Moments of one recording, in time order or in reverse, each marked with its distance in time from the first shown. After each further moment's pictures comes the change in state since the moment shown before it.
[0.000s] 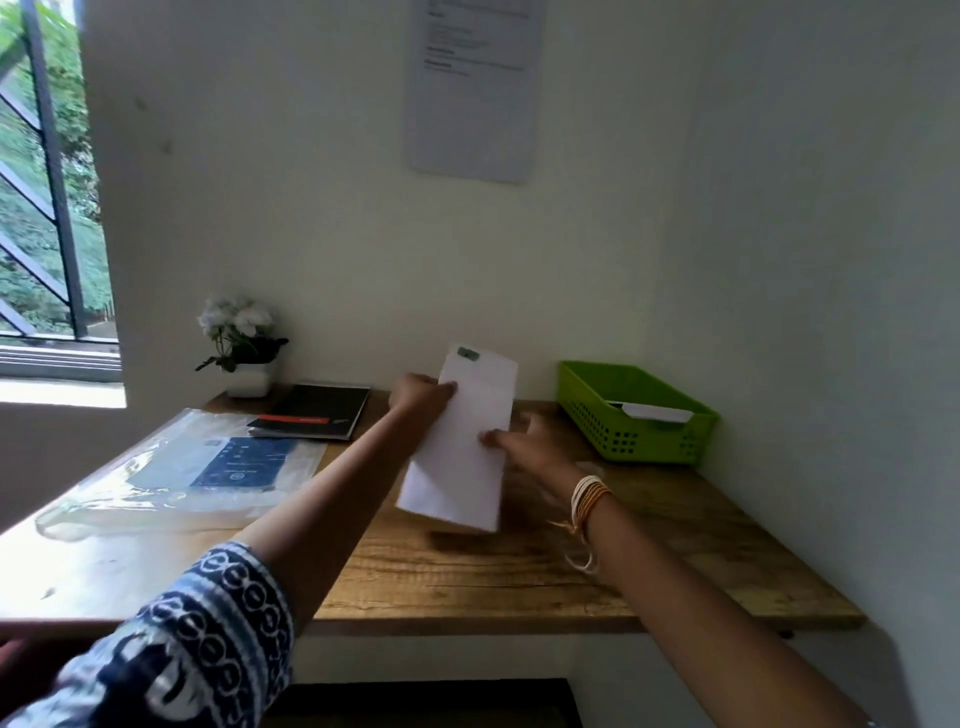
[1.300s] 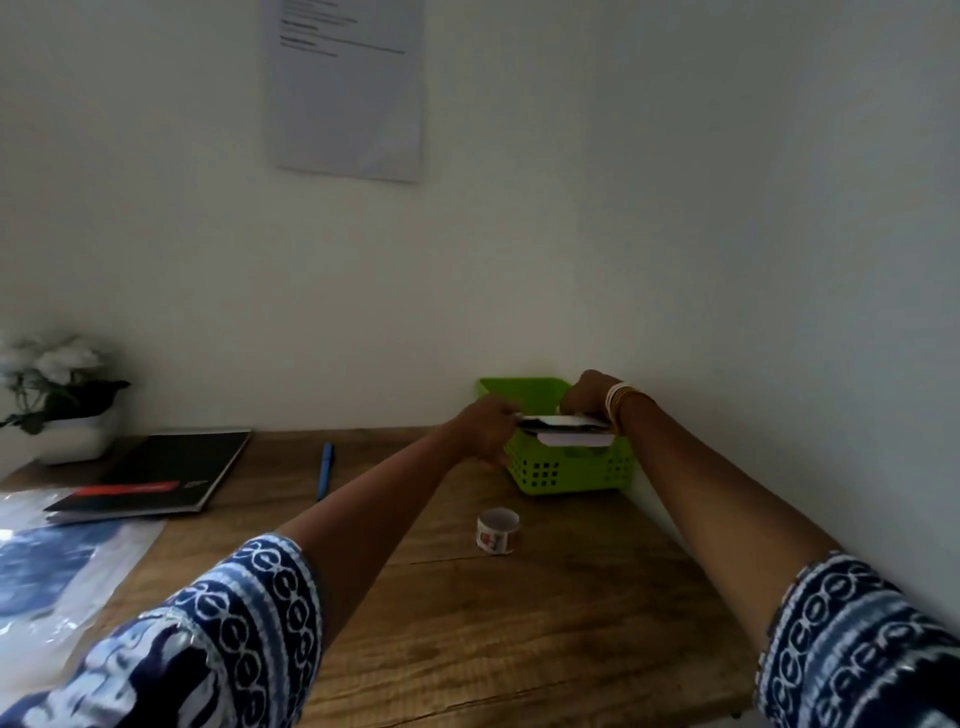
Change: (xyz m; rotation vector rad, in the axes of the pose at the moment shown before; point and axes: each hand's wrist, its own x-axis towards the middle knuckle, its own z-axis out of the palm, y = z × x) left_hand 0.005 0.072 0.169 0.319 -0.598 0.354; right_hand 0.106 -0.047 -0.189 -0.926 0.206 0.185
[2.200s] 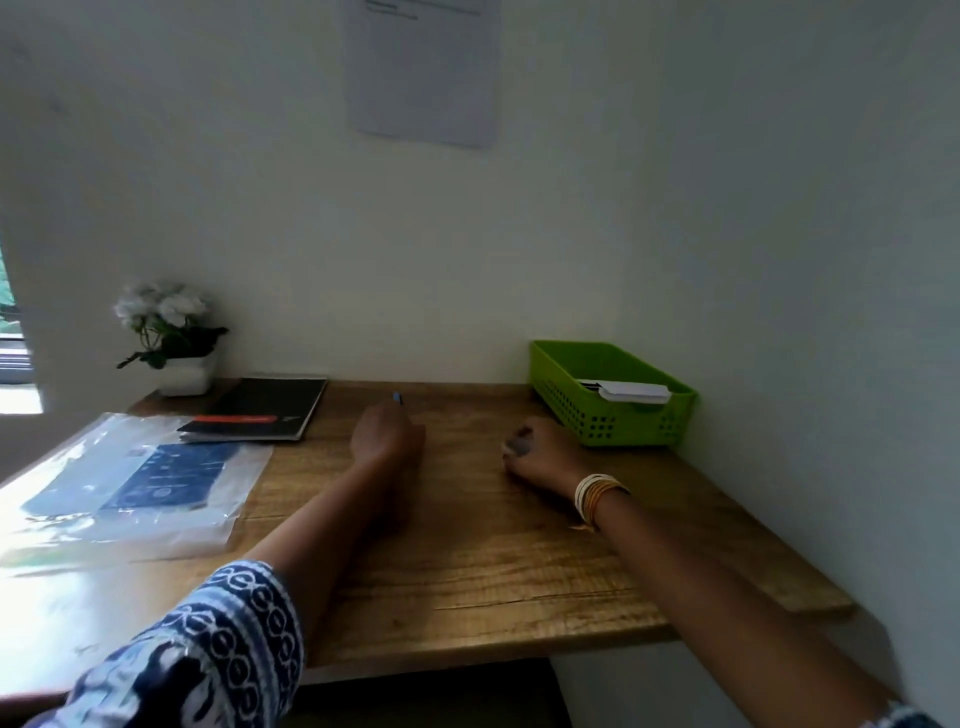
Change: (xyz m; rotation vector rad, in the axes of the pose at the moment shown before) left_hand -0.091 -0.139 -0.061 0.320 0.499 -0.431; right_hand -0.089 -0.036 0.146 0.131 0.040 -0.292
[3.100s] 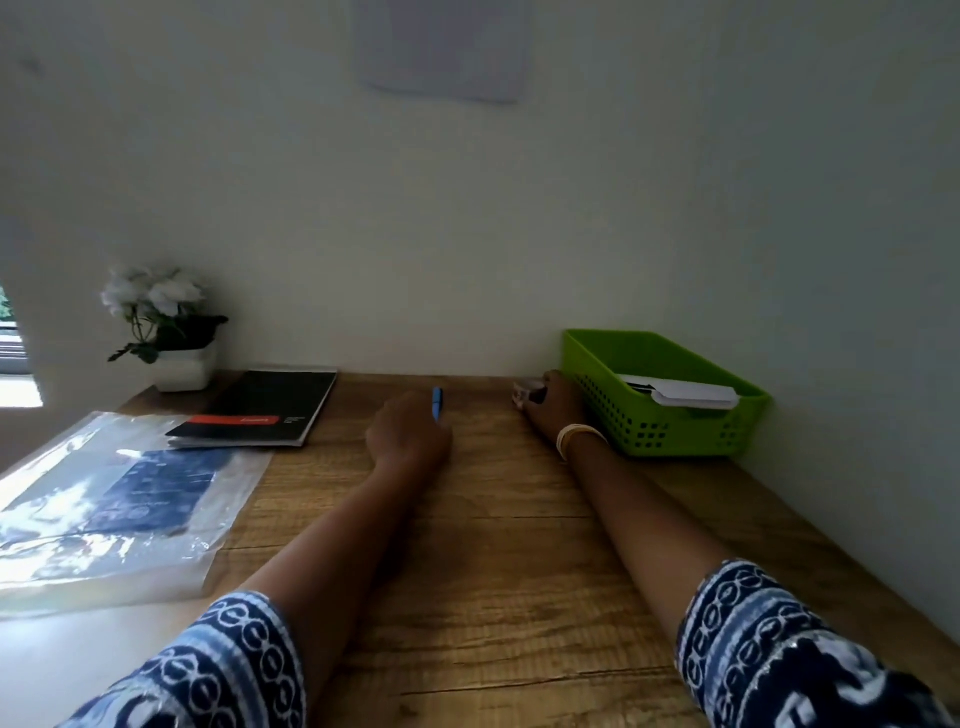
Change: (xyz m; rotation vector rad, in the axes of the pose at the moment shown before) left_hand 0.032 -0.001 0.024 0.083 0.092 0.055; right_hand 0.140 0.021 0.050 0.174 0.186 0.067
